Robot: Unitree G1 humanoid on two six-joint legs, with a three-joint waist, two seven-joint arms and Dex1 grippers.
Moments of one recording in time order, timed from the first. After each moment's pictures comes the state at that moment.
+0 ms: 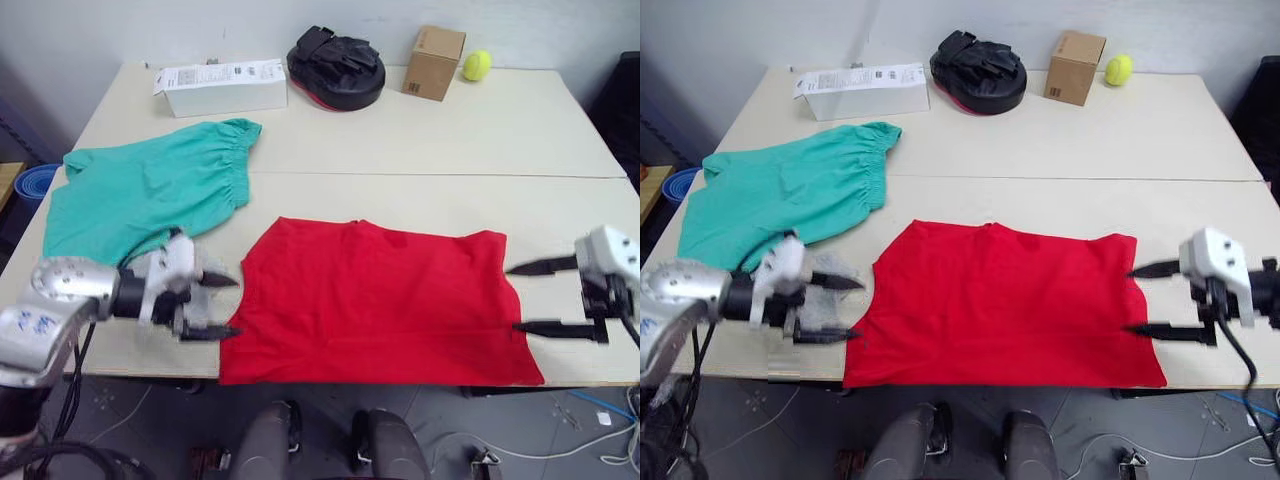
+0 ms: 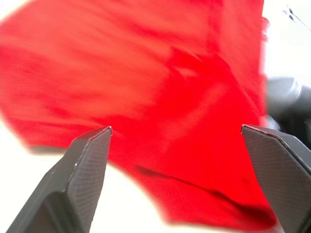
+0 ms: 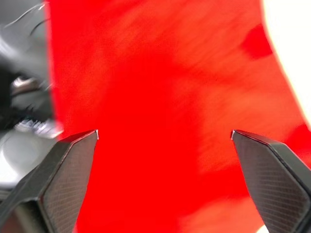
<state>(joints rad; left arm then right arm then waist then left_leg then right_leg) -0.38 0.94 0.06 -0.16 -0.49 0.67 -1.16 -0.24 -1.19 -0.19 0.00 0.52 0.36 1.40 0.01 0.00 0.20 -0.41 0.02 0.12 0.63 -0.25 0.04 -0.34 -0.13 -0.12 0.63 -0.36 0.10</state>
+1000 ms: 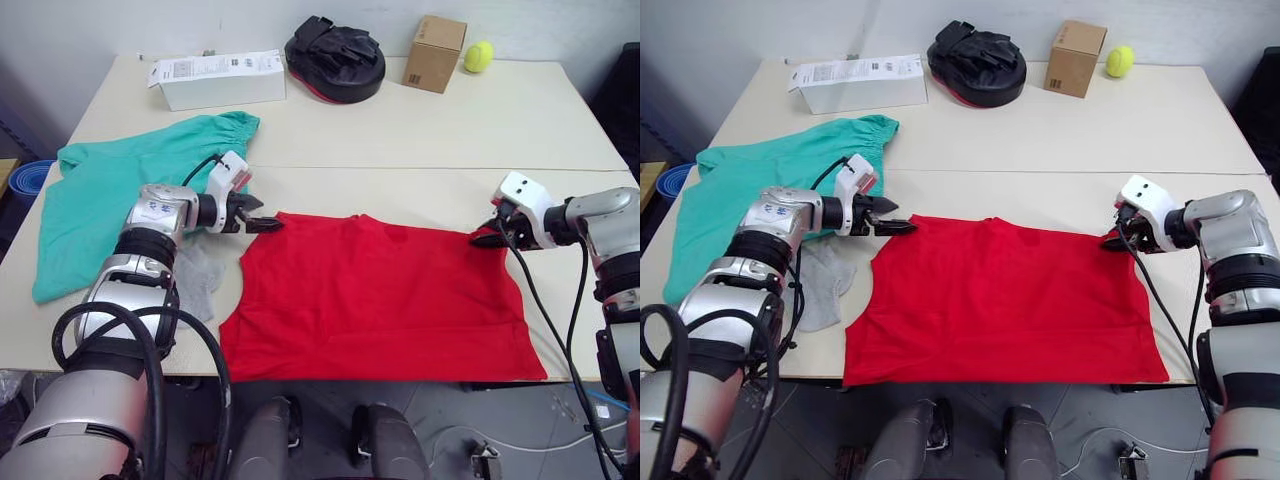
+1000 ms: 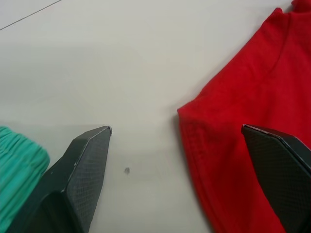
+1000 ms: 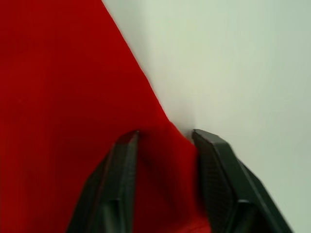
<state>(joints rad) -1.18 0.48 -0.12 1.18 -0.06 0.28 -1.01 -0.99 -0.84 0.23 0.92 -0.07 0.22 1.22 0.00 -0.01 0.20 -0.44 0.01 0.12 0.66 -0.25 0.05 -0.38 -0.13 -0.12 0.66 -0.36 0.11</state>
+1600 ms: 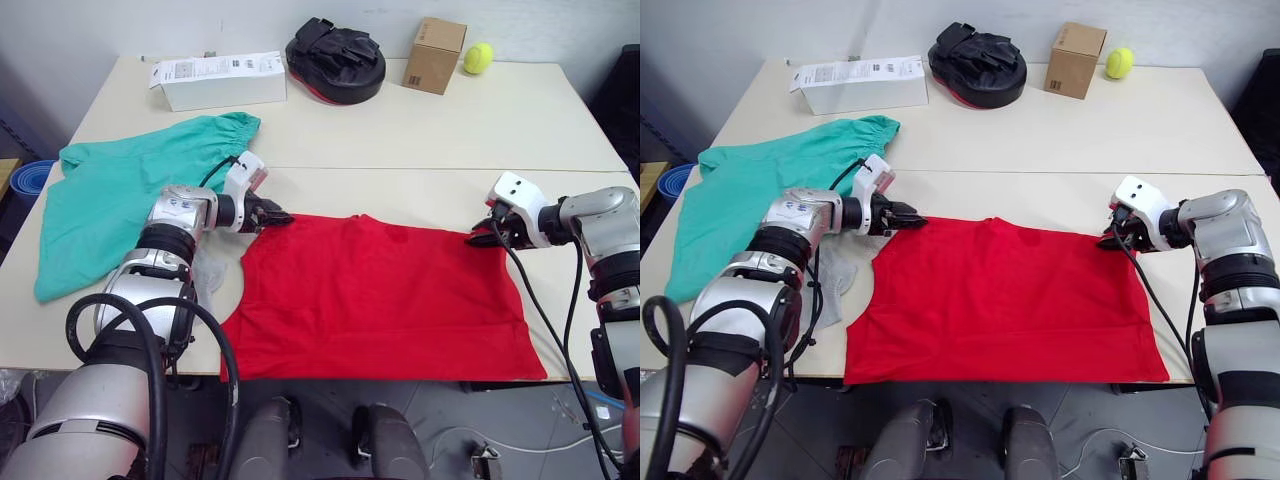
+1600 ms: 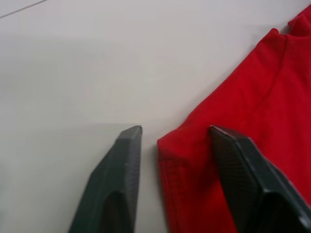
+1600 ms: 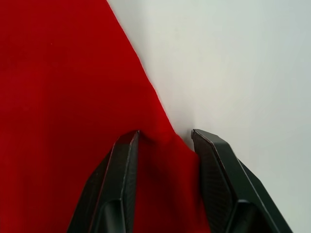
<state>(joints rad) -1.21 0.40 -0.06 1.23 -0.02 0.34 -0.96 -0.98 -0.83 0.22 0.92 -0.08 0.19 1.21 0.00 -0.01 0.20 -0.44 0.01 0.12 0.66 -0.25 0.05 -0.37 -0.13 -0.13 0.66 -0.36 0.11</state>
